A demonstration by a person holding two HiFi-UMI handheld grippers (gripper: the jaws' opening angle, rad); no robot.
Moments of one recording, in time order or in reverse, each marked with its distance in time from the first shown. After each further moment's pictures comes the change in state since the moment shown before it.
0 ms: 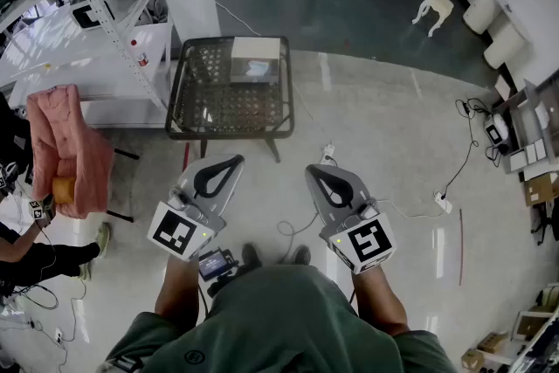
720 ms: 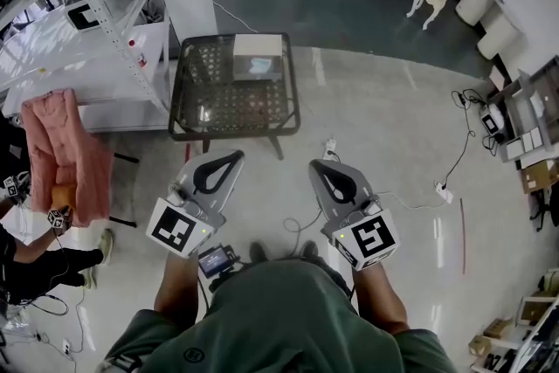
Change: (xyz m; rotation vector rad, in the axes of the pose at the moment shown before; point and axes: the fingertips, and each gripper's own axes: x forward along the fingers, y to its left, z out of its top) left arm -0.040 0.046 -0.009 0.001 -0.025 -0.045; right arm 0.044 0.034 0.007 0.023 -0.009 -0.062
